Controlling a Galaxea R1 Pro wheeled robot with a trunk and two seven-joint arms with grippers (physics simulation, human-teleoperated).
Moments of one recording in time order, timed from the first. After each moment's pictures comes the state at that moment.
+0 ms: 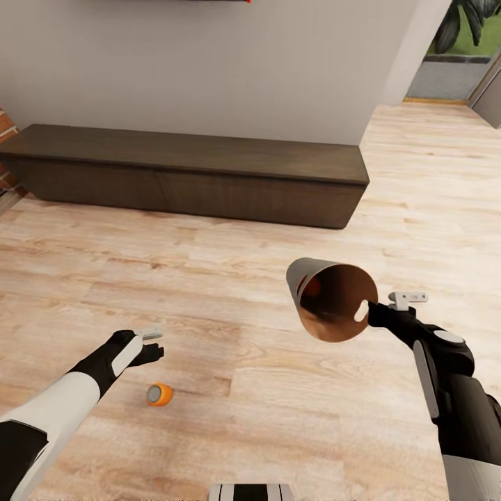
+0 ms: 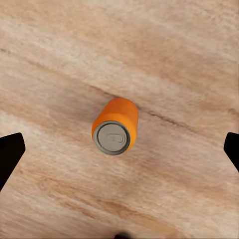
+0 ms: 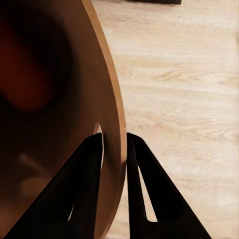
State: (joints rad) left arm -0.93 0.21 -0.40 -0.44 0.70 0.63 0.29; right arm -0.53 -0.13 -0.23 -1.52 0.06 0.67 0.27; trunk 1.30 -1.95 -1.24
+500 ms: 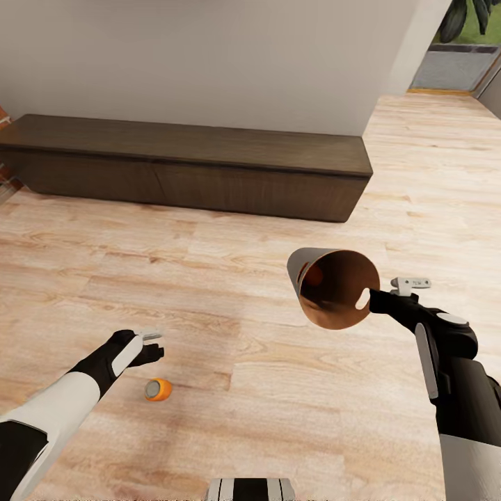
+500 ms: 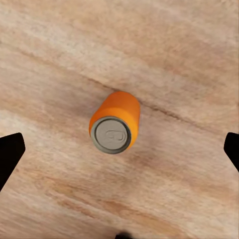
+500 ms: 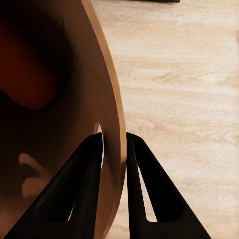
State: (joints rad) left arm -0.93 0.21 -0.40 -0.44 0.70 0.64 0.29; right arm -0.60 -0.13 -0.23 -1.55 0.06 0.76 0.27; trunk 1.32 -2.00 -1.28
